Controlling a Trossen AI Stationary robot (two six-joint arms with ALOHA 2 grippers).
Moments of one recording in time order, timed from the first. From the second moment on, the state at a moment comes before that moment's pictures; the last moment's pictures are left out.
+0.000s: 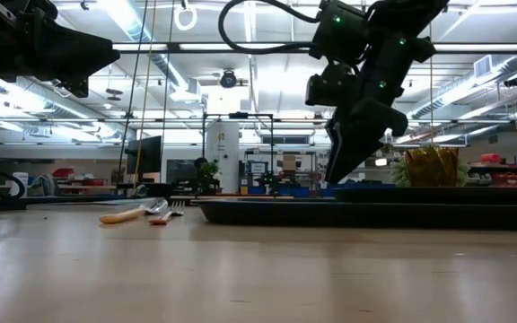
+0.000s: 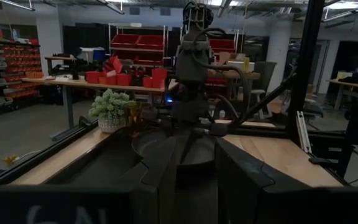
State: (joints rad) left arm -0.27 0.14 0.01 0.28 -0.39 -0.01; right arm -0.01 1.64 0.96 -0.40 0.13 -0.04
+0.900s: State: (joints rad) left arm -0.27 0.14 0.01 0.28 -0.39 -0.01; right arm -0.01 1.64 1.00 -0.49 0.15 -0.03
